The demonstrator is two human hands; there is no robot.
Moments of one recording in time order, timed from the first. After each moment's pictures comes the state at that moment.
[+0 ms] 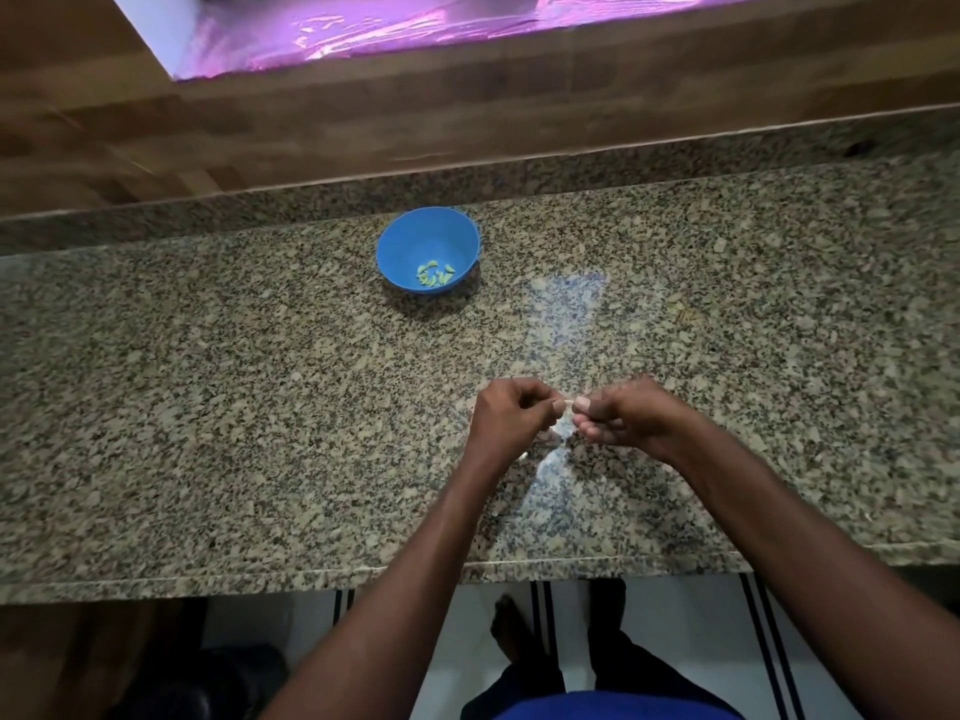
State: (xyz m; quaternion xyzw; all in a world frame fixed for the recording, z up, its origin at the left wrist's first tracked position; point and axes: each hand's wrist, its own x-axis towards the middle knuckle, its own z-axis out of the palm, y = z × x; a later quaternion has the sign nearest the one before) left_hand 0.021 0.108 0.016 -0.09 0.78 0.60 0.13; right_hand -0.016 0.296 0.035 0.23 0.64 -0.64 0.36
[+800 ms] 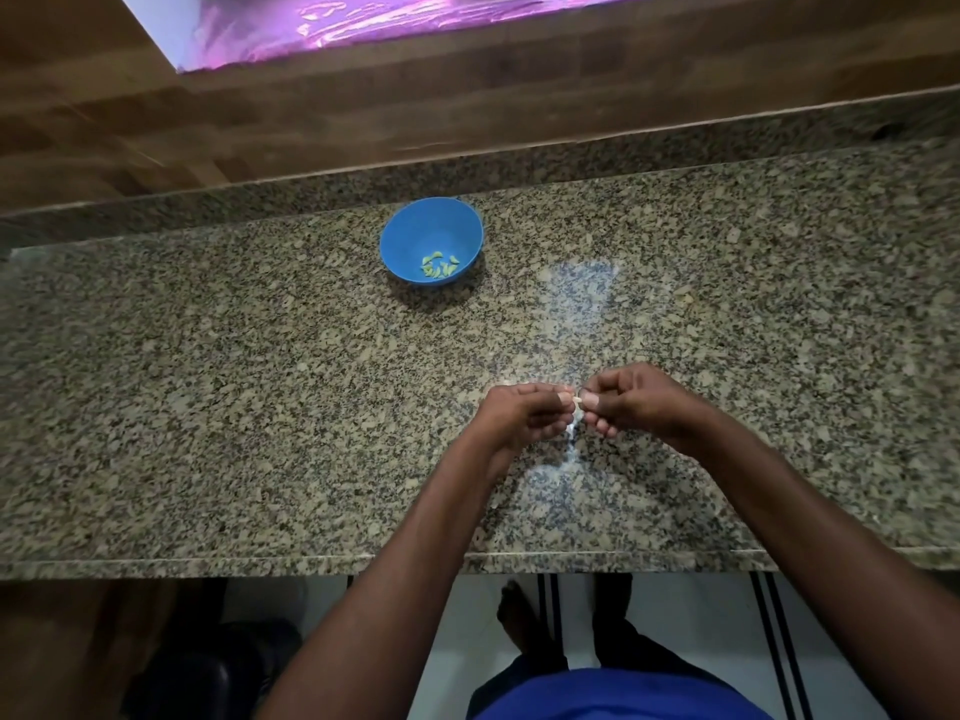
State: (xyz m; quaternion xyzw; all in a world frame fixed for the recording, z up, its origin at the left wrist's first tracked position) left_hand 0.016 0.117 0.030 -0.26 0.54 0.76 0.27; right_hand -0.024 0.317 0.037 0.02 0.71 -0.58 0.40
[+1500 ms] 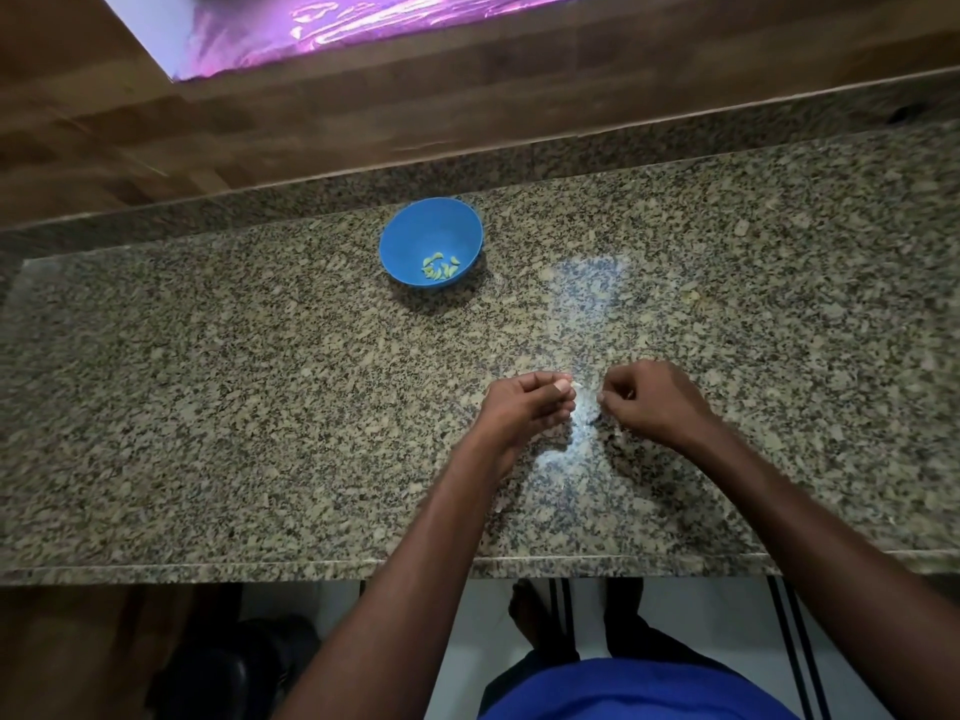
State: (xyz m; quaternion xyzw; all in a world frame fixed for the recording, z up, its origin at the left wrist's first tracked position) left_hand 0.006 0.122 0.030 -0.26 0.55 0.76 0.23; right_hand -0.024 0.314 0.032 -0.06 0.93 -0.30 0.21
